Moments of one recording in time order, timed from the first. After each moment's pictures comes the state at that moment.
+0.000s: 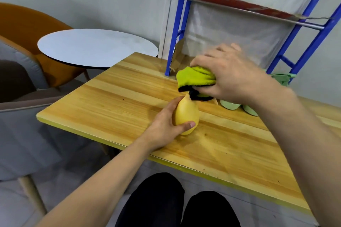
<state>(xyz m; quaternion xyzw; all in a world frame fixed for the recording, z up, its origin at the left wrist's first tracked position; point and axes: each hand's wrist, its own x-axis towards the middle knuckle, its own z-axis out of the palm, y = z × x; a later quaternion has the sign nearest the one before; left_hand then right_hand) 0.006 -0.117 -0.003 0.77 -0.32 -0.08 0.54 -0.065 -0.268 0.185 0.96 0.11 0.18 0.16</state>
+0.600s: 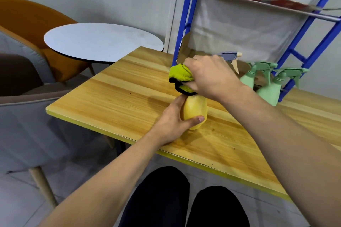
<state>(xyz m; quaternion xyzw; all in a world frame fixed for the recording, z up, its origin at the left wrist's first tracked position) 0.003 -0.119 -0.002 0.77 -0.31 -0.06 0.56 -0.013 -0.237 0.140 0.96 0.08 0.20 0.19</state>
